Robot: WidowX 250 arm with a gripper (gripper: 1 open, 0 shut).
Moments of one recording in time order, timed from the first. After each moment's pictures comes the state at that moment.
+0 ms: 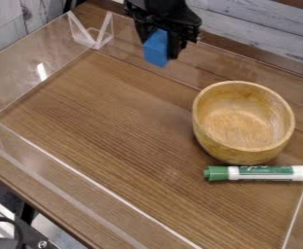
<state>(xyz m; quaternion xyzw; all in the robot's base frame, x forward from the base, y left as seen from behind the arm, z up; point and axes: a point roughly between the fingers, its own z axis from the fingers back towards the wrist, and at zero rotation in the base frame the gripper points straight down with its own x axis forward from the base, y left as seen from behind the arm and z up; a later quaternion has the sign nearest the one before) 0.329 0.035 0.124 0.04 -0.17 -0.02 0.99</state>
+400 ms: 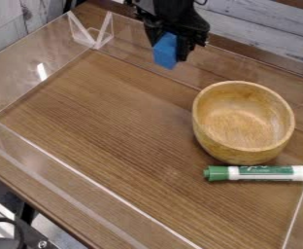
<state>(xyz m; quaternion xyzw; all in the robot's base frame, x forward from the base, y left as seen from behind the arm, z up) 0.341 0.030 0.117 0.04 -0.19 -0.02 0.98</state>
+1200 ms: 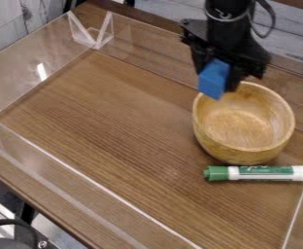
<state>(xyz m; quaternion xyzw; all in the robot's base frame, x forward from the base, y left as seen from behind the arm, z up) 0.315 -0.056 0.118 0.03 -0.18 -0.06 0.98</state>
